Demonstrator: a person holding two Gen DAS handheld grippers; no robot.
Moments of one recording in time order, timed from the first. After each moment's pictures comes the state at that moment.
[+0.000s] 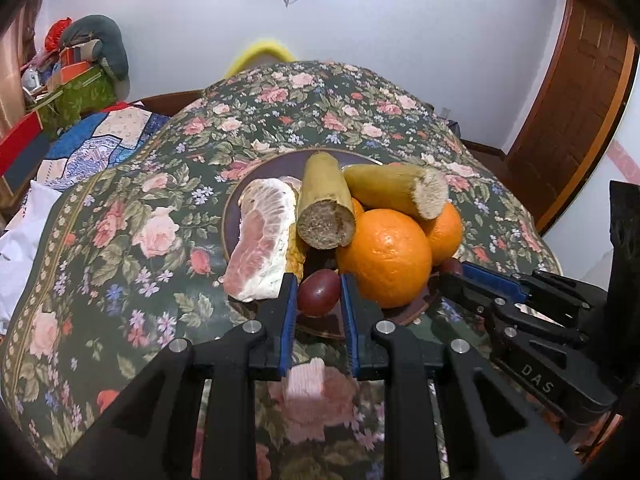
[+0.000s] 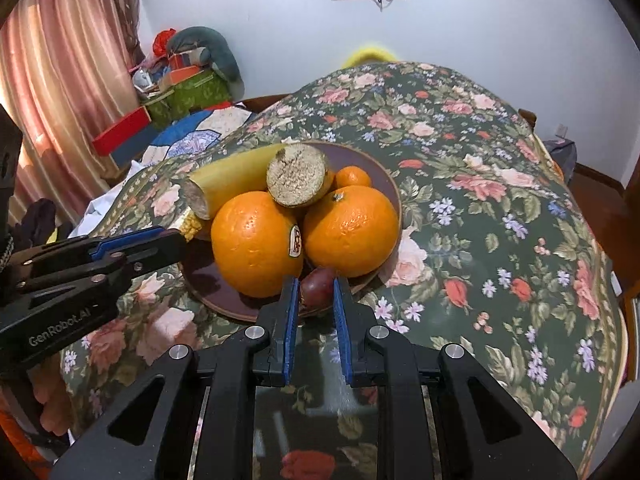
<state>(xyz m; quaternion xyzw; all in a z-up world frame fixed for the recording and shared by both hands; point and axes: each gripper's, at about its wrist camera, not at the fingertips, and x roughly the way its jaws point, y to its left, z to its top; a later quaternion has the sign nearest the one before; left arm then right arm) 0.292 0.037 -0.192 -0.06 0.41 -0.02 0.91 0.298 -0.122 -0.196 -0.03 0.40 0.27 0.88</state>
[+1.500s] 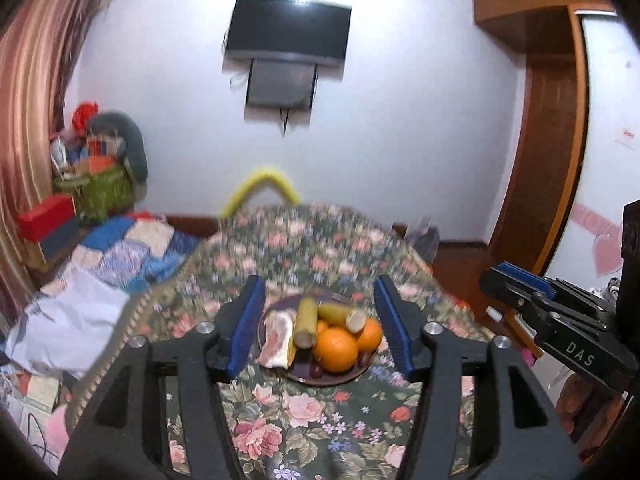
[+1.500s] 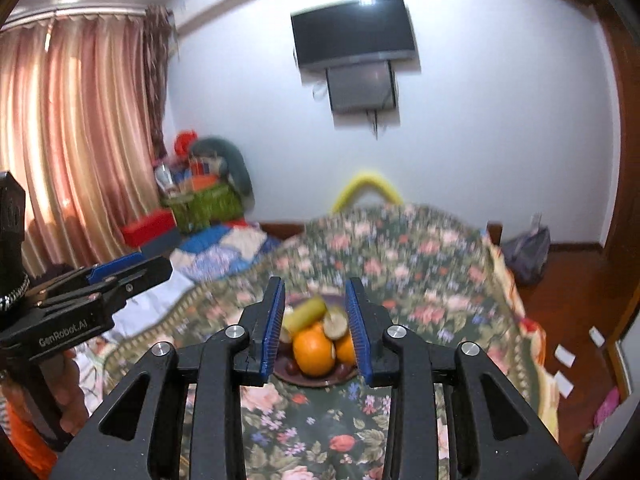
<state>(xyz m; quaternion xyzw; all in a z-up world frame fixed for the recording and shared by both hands) 0.145 0.039 -0.010 -0.06 0.19 -0.02 0.98 0.183 -0.166 -0.028 0.01 0.20 0.26 0.95</state>
